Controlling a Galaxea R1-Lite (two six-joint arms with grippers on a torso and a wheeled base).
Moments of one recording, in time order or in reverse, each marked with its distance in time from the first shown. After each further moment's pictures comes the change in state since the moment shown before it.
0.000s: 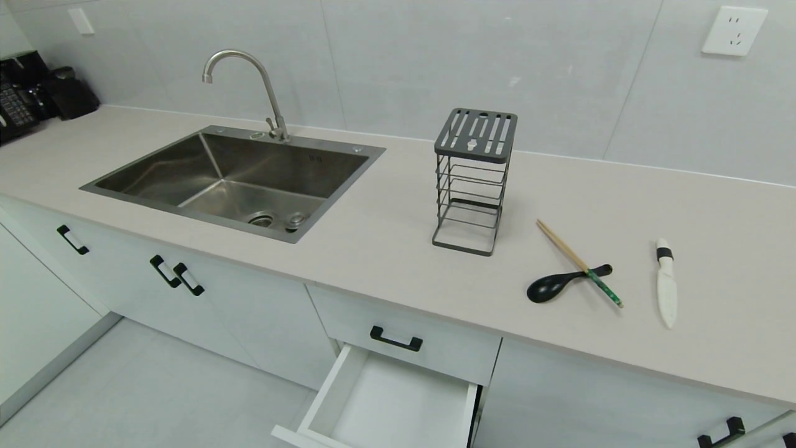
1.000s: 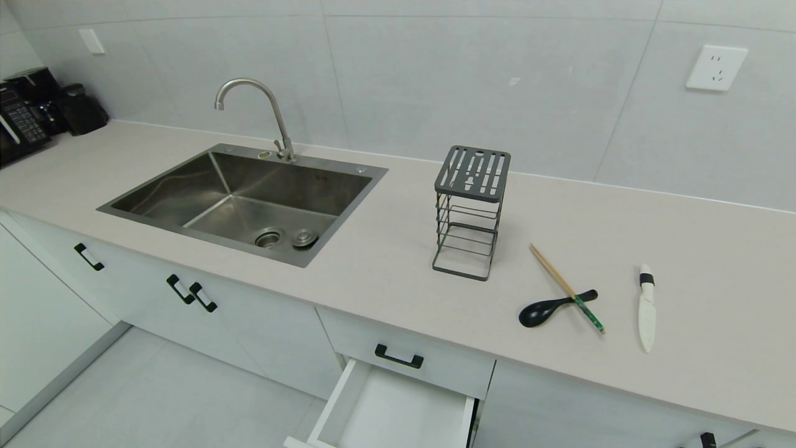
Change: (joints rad) left arm 0.000 0.000 0.000 0.000 -0.001 0.003; right arm 0.000 0.001 0.000 -0.015 0.053 -0.051
